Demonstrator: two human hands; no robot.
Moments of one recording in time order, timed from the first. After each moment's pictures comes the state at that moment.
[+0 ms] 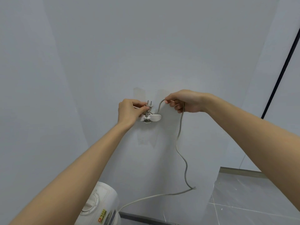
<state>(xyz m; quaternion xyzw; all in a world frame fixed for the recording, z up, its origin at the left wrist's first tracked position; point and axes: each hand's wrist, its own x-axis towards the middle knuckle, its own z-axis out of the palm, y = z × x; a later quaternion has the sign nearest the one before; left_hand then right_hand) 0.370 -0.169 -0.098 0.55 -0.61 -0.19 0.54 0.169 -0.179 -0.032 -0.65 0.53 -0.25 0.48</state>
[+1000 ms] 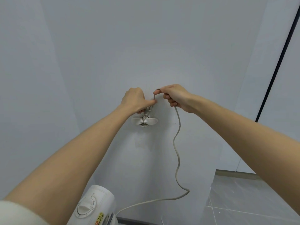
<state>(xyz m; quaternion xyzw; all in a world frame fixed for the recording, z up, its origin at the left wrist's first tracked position) 0.349 -0.185 -0.039 0.63 -0.72 0.00 0.29 0.185 -0.164 -0.014 -0.67 0.50 -0.39 0.39</state>
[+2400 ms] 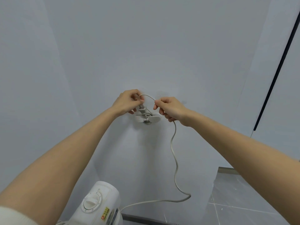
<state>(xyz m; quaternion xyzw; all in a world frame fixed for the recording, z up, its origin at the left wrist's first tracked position) 0.396 -0.183 -0.057 0.54 -0.72 -0.20 0.39 0.204 -0.141 -0.055 -0.69 0.50 -0.35 0.38</state>
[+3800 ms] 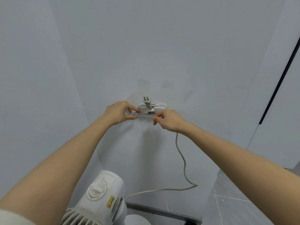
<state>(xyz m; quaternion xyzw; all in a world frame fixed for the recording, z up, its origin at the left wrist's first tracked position) 0.444 -0.180 -0.116 0.60 -0.78 -0.01 0.16 0.224 -0.151 -0.121 -0.78 0.55 -0.21 0.21</state>
